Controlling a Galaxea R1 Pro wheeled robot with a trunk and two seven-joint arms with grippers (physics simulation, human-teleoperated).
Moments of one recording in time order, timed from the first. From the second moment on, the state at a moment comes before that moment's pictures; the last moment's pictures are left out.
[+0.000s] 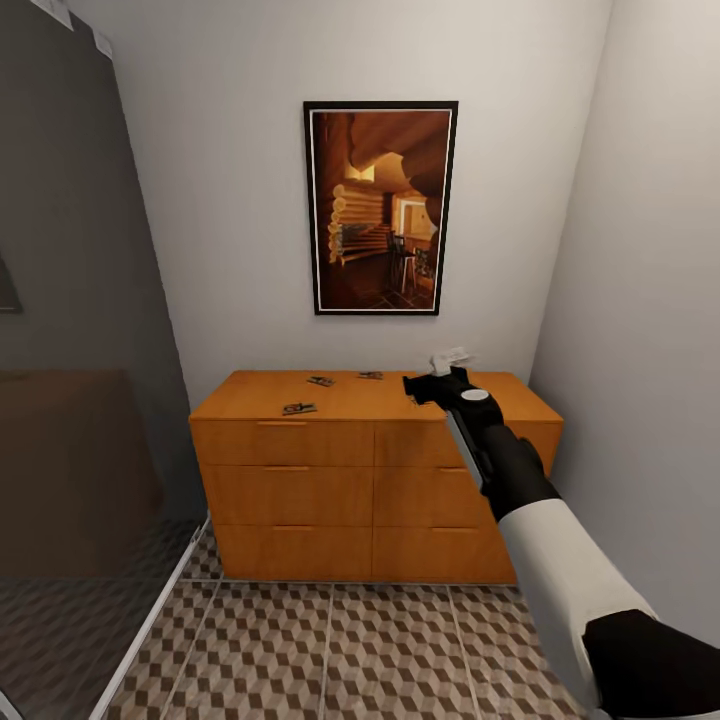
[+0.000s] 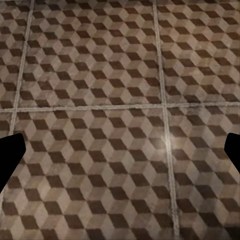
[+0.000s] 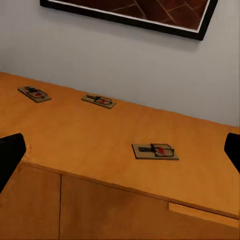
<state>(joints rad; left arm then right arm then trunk) -0.08 0.01 -0.05 -0.24 -0.01 -0.46 0.03 -0.97 0.09 0.15 -1.00 0.12 0.48 0.03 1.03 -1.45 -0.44</state>
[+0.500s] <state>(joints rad) -0.08 0.01 -0.05 -0.19 -0.01 -0.46 0.03 -0.97 0.08 0.15 -1.03 0.12 0.47 0.20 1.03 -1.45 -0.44</state>
